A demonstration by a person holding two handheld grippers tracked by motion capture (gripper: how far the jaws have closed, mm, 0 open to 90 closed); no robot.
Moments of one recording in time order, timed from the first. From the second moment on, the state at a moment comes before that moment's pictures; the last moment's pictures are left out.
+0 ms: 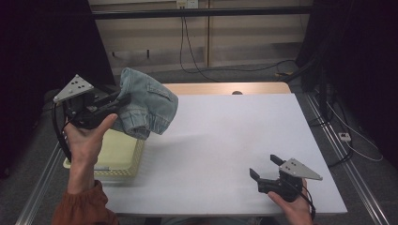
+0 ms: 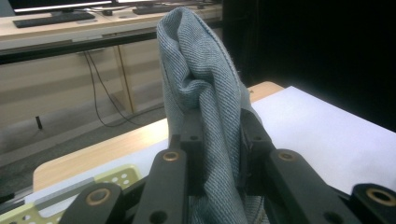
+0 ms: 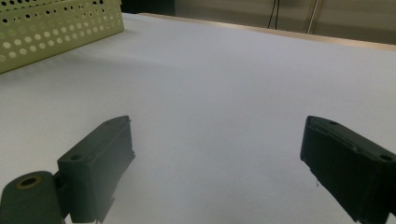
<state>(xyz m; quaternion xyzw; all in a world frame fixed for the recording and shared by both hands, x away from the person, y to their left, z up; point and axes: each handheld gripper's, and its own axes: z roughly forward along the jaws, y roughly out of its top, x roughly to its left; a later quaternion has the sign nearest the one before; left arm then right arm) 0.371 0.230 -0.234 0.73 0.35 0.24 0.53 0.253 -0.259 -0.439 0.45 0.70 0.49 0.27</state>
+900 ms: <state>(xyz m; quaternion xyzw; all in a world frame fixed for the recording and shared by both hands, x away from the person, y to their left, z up) 0.374 0.268 -0.235 0.71 0.39 0.25 0.53 0.253 -0.259 -0.439 0.45 0.70 0.49 0.27</state>
